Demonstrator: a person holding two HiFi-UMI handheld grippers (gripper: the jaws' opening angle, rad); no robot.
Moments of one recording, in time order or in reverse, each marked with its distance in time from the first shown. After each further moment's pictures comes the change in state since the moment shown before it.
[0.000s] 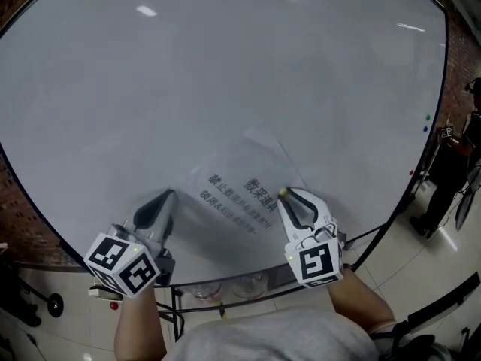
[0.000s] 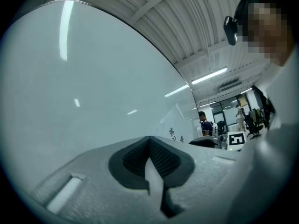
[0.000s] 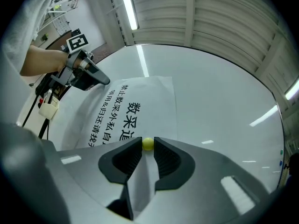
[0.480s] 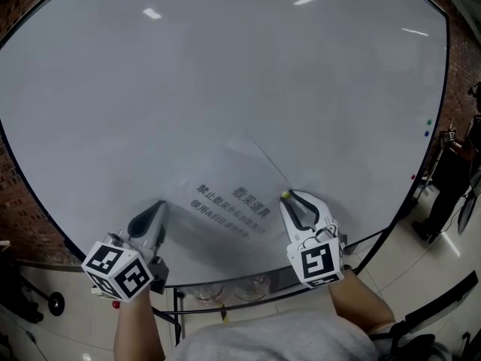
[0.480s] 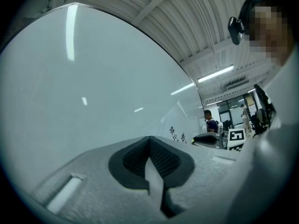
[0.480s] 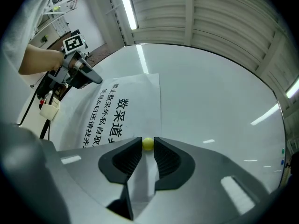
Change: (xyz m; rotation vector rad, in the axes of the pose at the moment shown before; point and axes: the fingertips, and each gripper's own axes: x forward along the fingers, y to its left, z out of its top) left arm -0.005 0.004 -0.005 -0.020 0.035 0.080; right arm -0.002 -0.027 -0.008 -0.003 0.018 0.022
